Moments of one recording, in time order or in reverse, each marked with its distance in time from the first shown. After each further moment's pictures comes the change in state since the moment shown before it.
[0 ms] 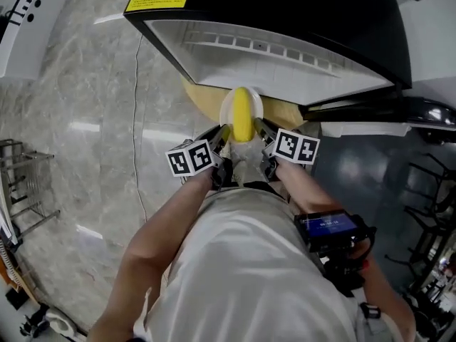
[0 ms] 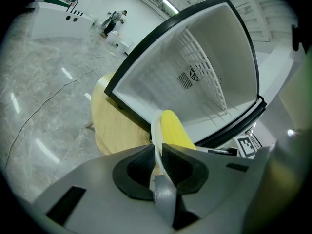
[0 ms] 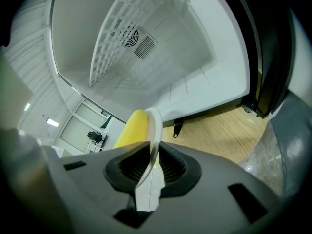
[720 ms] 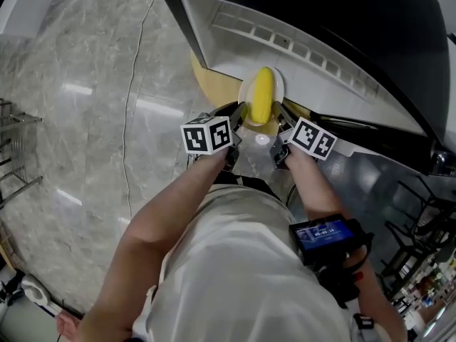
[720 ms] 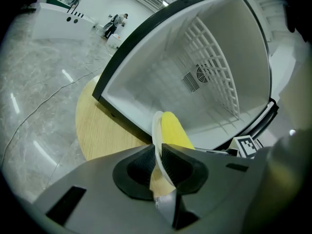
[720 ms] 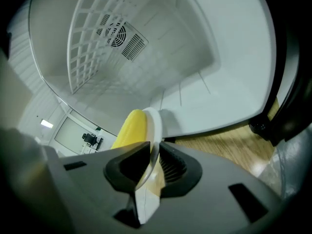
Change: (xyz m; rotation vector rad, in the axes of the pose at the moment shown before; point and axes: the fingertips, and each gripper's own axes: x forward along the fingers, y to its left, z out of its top) left arm 0.024 -0.017 0.032 0.017 -0.057 -0.017; right arm 0.007 -0.006 0.042 -0.020 -0.050 -0.045
